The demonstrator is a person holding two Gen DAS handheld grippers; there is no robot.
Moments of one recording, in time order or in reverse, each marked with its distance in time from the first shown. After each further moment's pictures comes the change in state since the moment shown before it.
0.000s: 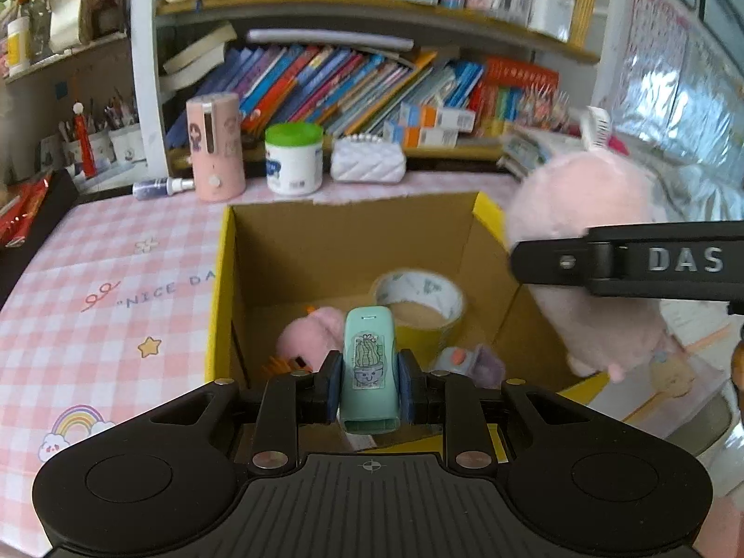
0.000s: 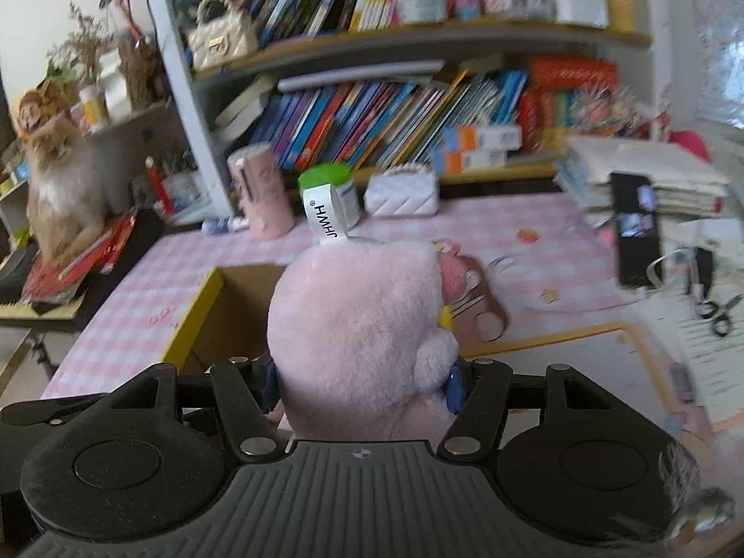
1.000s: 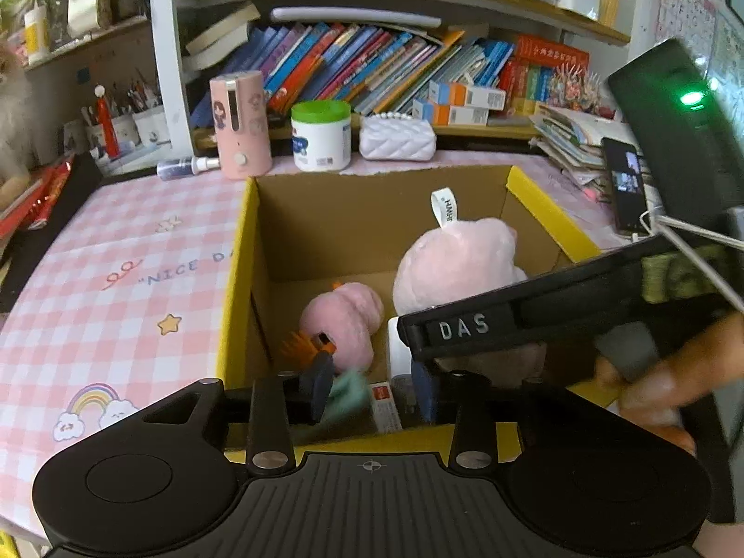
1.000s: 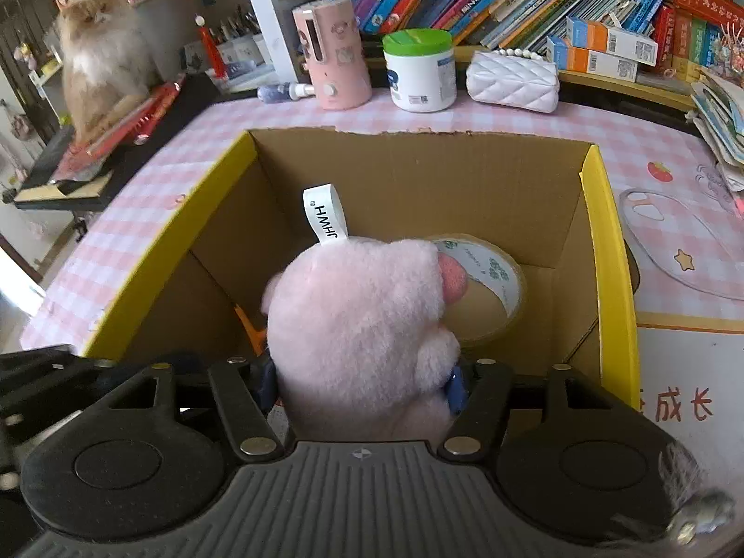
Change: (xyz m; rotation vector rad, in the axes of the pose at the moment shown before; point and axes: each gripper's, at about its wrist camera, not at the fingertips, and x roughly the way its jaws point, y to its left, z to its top) left arm 0.004 0.001 -0.007 -0.012 0.032 0.070; right arm 0.117 0.025 -0.012 -0.151 0.304 0.156
